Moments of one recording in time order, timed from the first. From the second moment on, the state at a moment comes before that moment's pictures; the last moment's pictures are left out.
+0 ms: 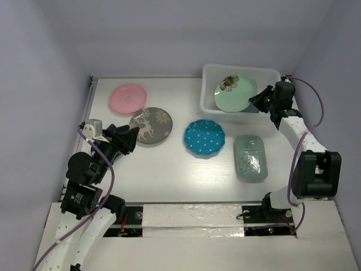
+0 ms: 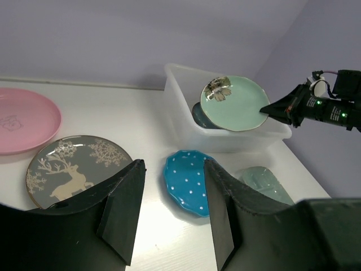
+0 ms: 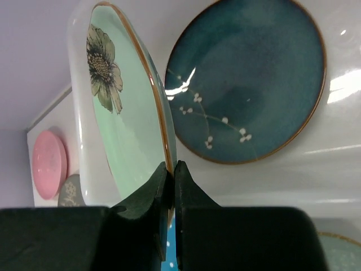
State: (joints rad) left arm -0.36 0.38 0.73 -0.24 0.06 -0.40; right arm -0.03 1.47 1.08 -0.07 -0.14 0.70
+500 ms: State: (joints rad) left arm -0.36 0.38 0.73 -0.24 0.06 -0.40; right arm -0.12 1.74 1.19 -0.10 -0.16 0.66
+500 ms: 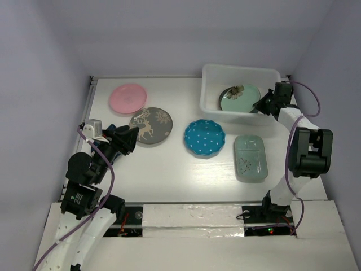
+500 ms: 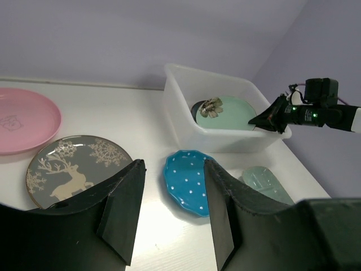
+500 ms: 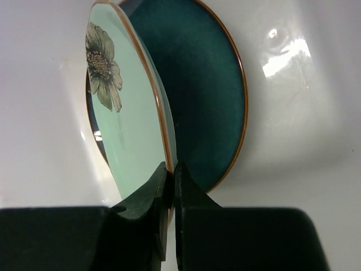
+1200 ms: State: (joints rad) left arm -0.36 0.38 0.73 -0.24 0.06 -0.40; right arm -0.07 1.42 1.11 -0.09 -0.02 0.61
